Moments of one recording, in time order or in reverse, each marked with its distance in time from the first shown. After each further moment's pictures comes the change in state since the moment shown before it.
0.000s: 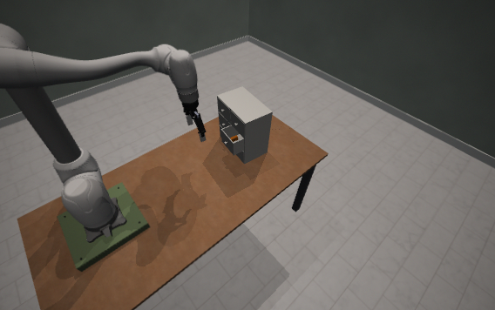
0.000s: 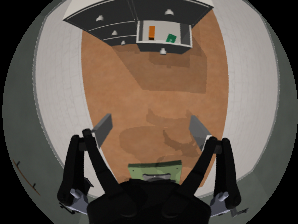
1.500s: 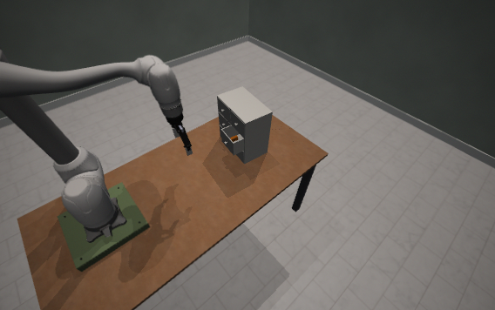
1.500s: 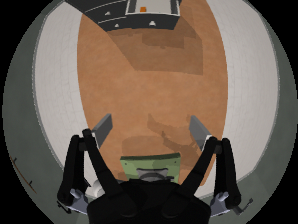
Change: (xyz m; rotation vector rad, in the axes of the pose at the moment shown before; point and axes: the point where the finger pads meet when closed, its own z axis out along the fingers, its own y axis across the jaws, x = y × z) arm -0.091 0.031 0.015 0.000 0.016 0.000
